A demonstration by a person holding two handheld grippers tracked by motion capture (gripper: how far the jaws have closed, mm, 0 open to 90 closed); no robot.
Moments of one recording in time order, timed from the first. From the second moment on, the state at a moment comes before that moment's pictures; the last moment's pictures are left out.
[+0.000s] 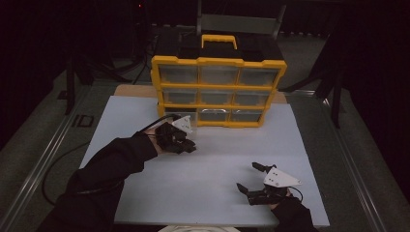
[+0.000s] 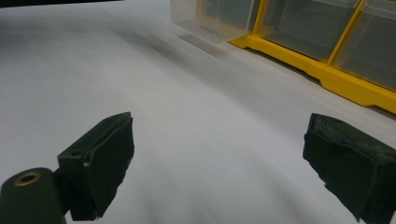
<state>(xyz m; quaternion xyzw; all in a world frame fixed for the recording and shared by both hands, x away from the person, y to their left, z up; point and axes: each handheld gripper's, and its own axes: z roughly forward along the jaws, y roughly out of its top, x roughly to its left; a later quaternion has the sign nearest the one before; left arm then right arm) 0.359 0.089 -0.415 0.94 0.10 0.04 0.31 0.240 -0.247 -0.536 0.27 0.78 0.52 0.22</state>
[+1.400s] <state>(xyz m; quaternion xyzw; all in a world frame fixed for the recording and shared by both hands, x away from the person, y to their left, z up) 0.426 0.104 -0.394 0.93 0.19 0.06 0.30 0.239 -0.247 -0.536 0.27 0.78 0.52 0.22</state>
